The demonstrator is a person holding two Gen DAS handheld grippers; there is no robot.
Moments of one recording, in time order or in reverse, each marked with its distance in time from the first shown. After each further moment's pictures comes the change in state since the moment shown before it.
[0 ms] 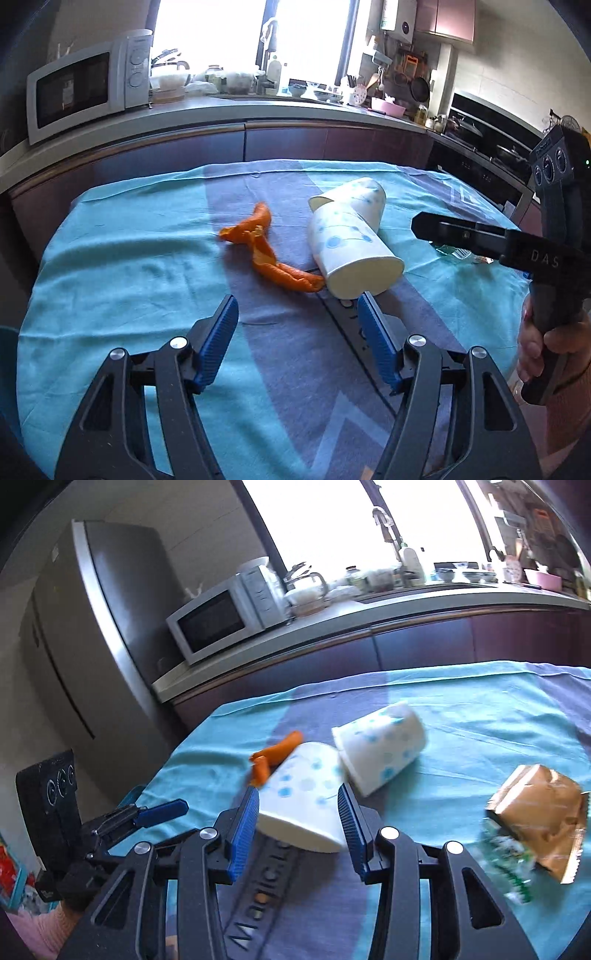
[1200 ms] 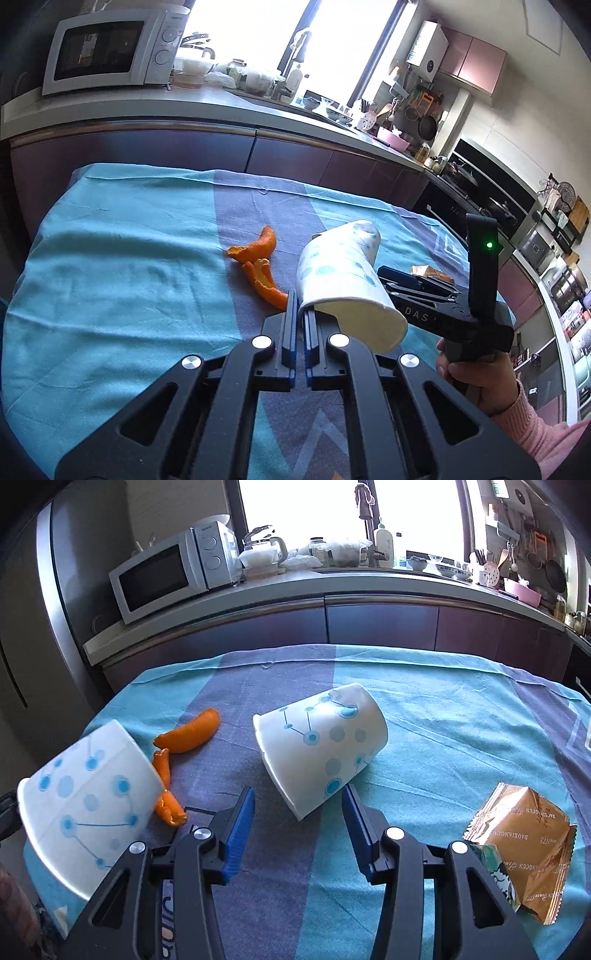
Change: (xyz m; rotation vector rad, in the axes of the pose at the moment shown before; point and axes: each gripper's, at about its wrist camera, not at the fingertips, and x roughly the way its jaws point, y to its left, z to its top) left arm -0.032 0.041 0.018 -0.229 -0.044 -0.102; right arm 0.072 -0.004 0.009 -0.081 0.138 -0.287
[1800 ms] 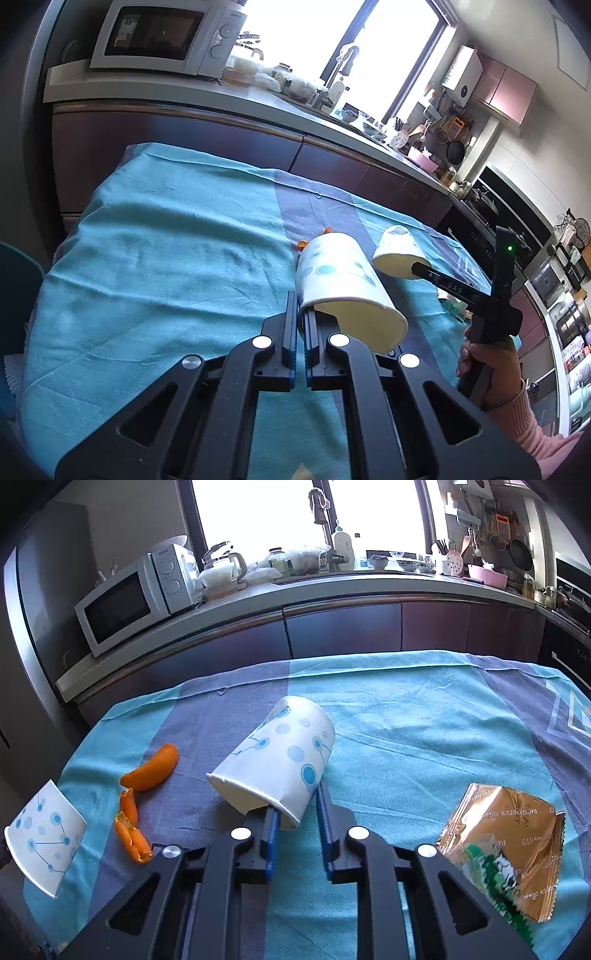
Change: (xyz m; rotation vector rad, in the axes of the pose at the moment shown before) left arm -0.042 0.061 -0.019 -0.120 -0.029 0.072; right arm 0.002 -0.033 0.012 0.133 -0.073 -0.026
